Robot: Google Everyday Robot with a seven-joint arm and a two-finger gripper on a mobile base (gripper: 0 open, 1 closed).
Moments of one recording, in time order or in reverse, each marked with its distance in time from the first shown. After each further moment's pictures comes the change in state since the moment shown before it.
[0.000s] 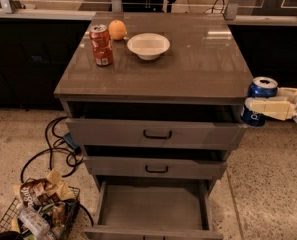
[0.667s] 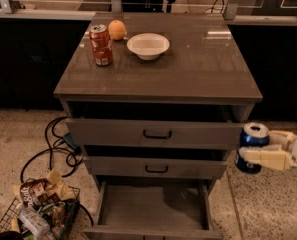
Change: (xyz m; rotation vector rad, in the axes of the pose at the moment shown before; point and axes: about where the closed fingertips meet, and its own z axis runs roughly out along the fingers) arm 0.085 0.076 -0.029 -0.137 0.094 -0.009
